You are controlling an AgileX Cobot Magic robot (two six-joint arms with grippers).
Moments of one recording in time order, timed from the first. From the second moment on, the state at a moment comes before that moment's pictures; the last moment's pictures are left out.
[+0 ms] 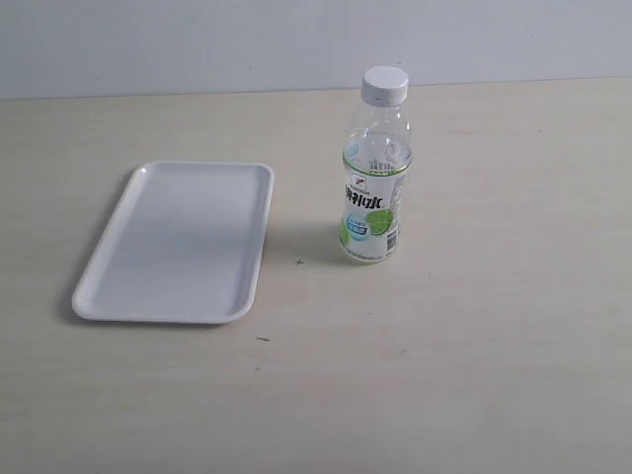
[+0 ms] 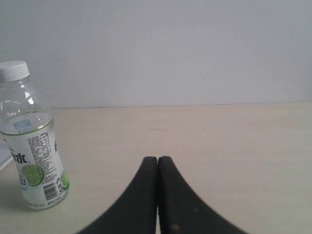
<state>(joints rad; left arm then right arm) -0.02 0.64 -0.45 0.48 -0.73 -0.64 -0.05 0.01 0.00 0.05 0.20 0.00</state>
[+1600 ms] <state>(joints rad) -0.44 2.21 -0.94 0.85 -1.20 -0.29 -0.05 0.01 0.00 0.05 0.20 0.00</state>
